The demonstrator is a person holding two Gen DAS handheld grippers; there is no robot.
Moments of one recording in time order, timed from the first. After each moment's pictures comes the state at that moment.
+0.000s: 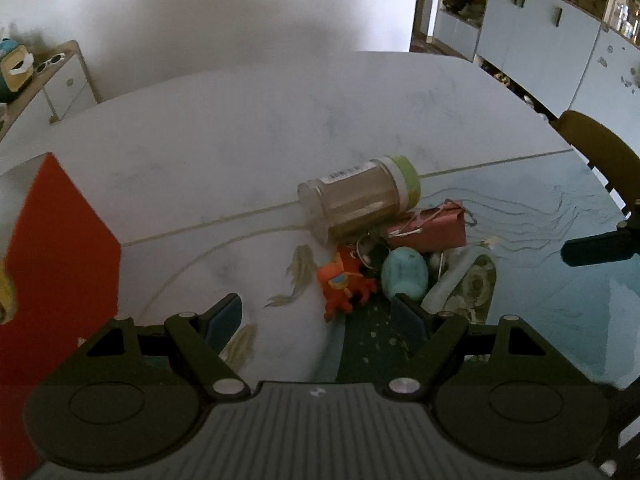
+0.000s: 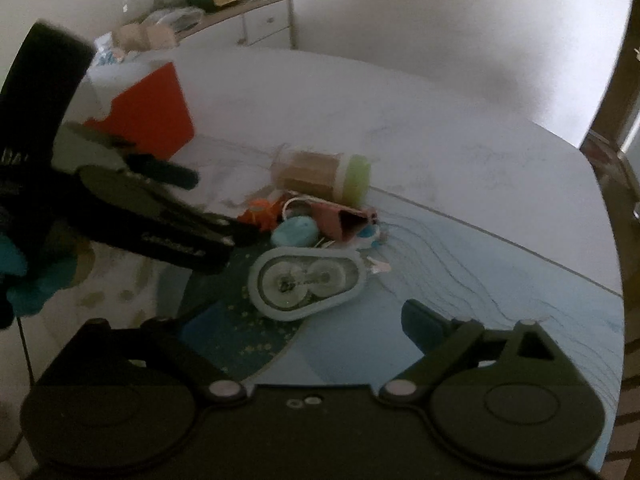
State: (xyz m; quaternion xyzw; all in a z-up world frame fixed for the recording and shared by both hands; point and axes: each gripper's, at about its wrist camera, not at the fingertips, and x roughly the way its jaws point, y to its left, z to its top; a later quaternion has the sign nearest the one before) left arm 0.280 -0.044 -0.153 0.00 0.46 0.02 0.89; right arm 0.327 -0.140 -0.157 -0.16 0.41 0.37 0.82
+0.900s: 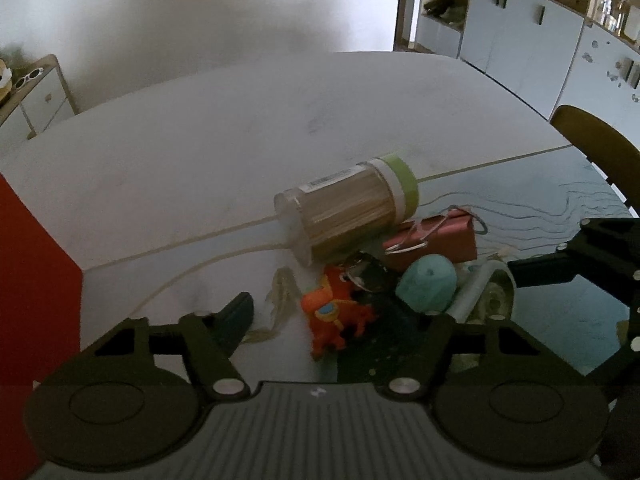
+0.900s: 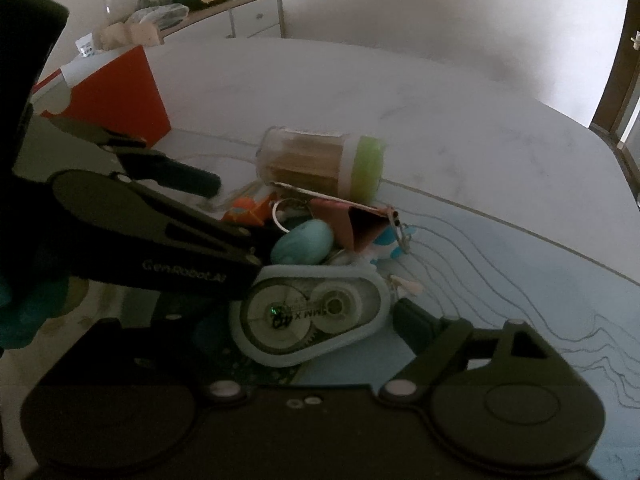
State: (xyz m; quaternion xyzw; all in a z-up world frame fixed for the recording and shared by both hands) left arm 0.302 -0.048 -0.176 0.01 0.44 0.00 0.90; right arm 0.349 -0.112 -0.190 -0.13 0.41 0.36 0.83
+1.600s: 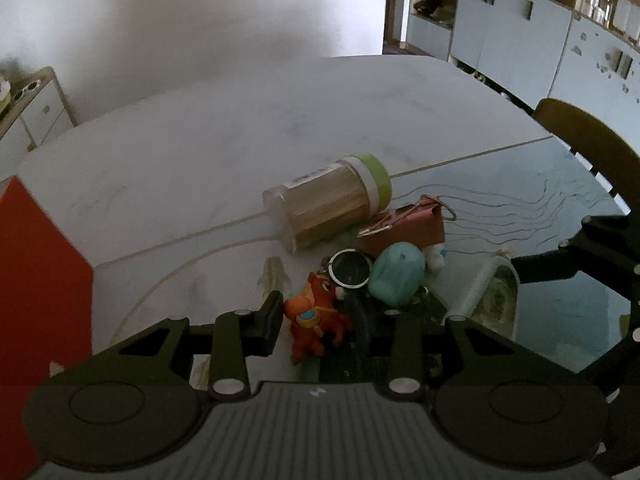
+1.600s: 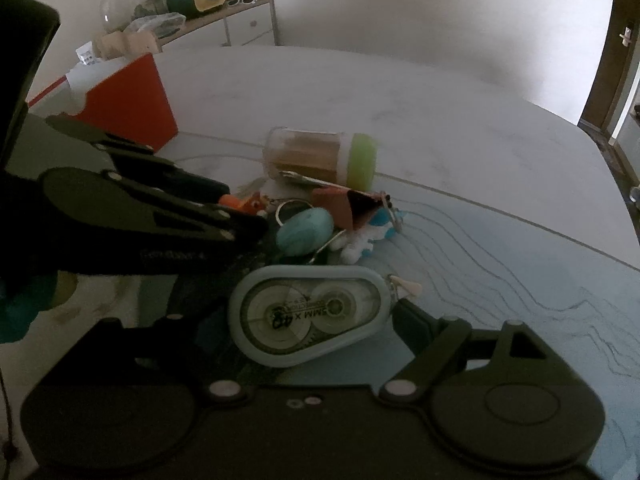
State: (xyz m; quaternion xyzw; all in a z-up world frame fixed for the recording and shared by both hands) left arm 0.283 -0.059 -0.161 0.02 0.44 -0.01 0.90; right arm 0.330 -0.124 -0.179 -0.13 0.41 0.35 0.83
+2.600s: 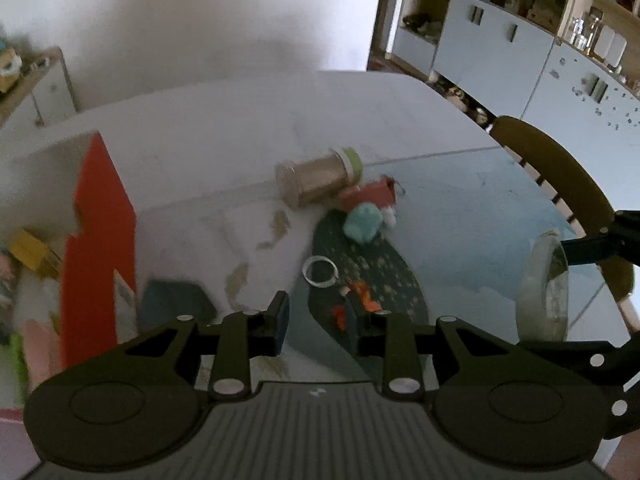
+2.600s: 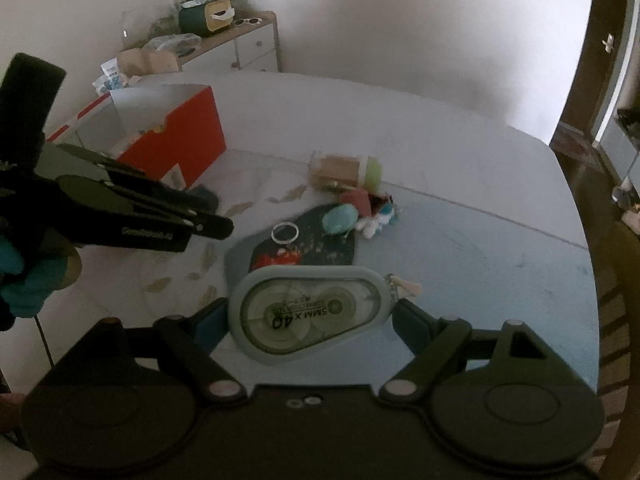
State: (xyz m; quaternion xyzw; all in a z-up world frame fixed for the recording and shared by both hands) left arm 0.198 -0.033 -0.115 -0.03 0.44 -0.05 0.90; right arm 0.245 -0.154 -0.111 -0.12 0.40 0.33 0.85
